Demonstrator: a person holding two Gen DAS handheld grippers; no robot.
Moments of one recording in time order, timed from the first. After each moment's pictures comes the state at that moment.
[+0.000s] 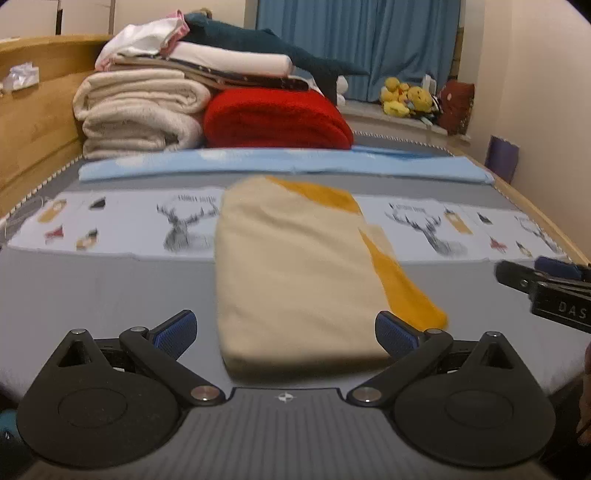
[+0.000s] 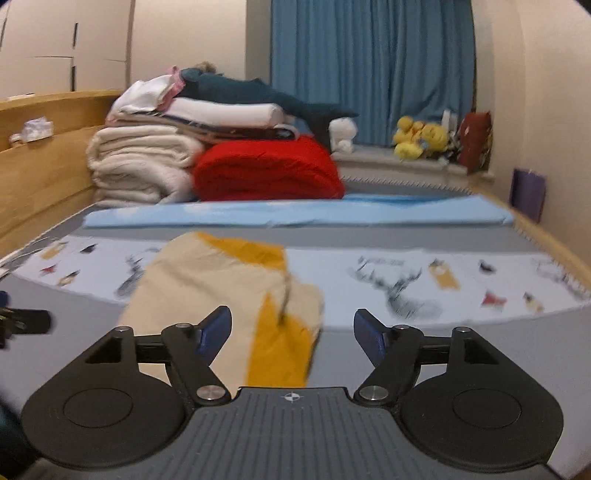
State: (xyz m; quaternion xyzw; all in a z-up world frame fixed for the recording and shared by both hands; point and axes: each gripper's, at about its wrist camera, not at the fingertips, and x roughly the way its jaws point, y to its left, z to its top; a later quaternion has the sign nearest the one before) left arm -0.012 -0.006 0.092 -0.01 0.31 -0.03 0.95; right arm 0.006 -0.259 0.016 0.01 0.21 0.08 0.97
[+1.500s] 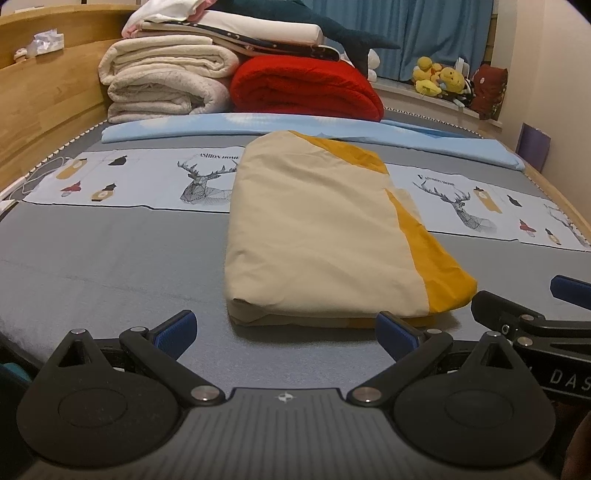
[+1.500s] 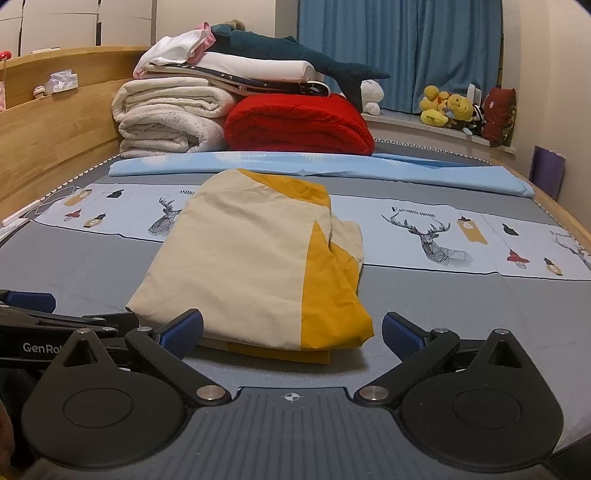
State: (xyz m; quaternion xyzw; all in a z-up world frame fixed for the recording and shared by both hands) left arm 0.003 -0.013 0.041 -0.02 0.34 0.02 0.94; right arm -0.017 -0.203 -0.020 -0.01 0.27 0.09 0.96
